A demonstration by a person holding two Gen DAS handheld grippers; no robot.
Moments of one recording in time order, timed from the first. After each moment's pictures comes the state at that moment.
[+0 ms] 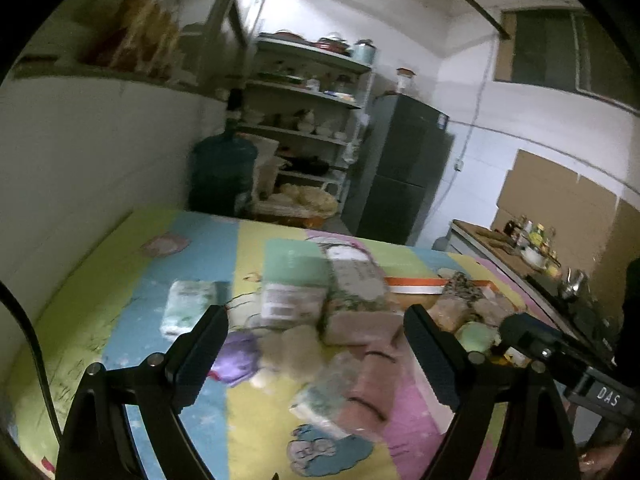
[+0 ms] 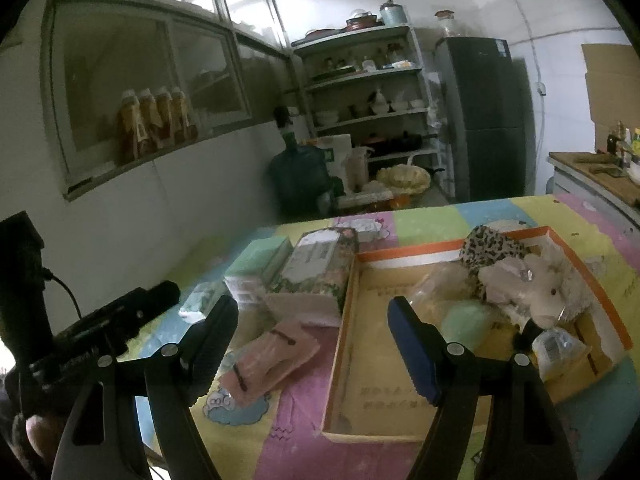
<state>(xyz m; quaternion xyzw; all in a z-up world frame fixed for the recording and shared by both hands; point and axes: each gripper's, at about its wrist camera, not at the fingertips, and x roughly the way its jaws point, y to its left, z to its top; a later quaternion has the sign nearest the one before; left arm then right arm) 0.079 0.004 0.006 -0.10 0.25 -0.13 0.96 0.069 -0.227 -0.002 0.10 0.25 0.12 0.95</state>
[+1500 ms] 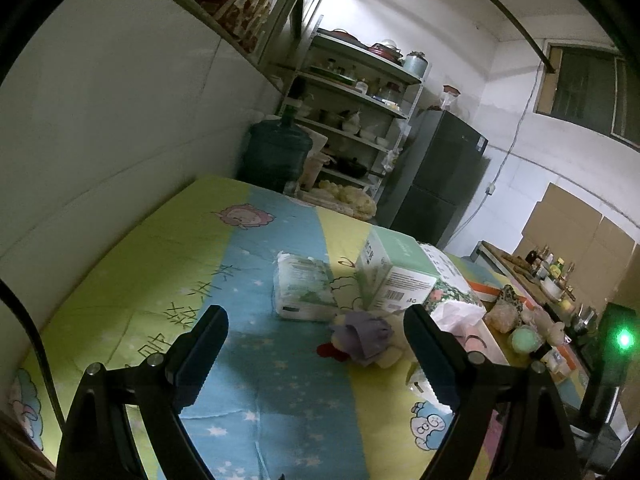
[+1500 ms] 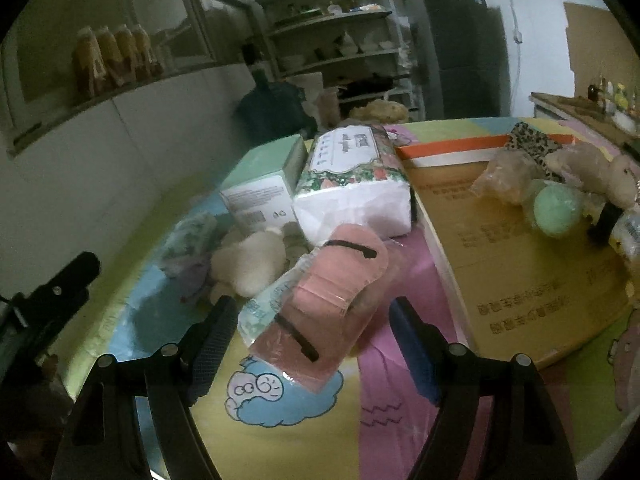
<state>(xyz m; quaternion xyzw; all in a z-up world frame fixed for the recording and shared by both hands) 0.081 0.104 -0.038 -0.16 0.26 -0.09 0.95 0.103 -0.133 -0.075 0.11 0.35 0.06 0.93</state>
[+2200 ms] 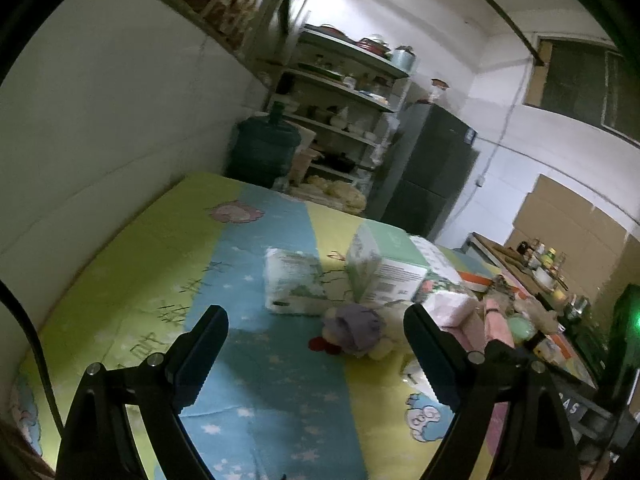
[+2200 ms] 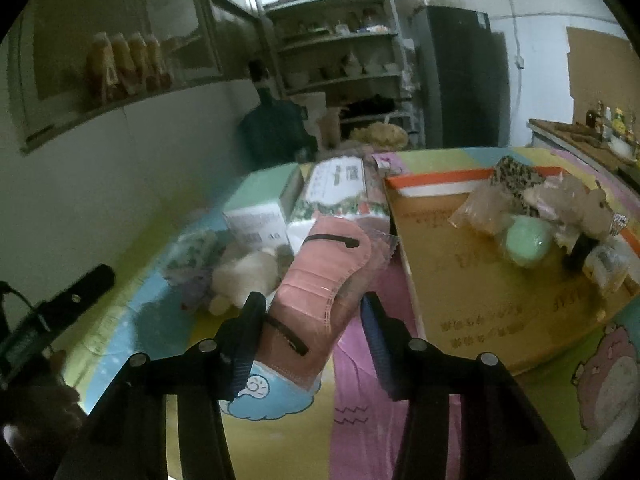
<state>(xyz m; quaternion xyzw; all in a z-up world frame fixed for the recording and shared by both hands) 0.080 0.098 -0.037 -0.15 0.26 -0.12 0.95 0.085 -0.147 -0.055 0.09 0.31 0.06 0.94</state>
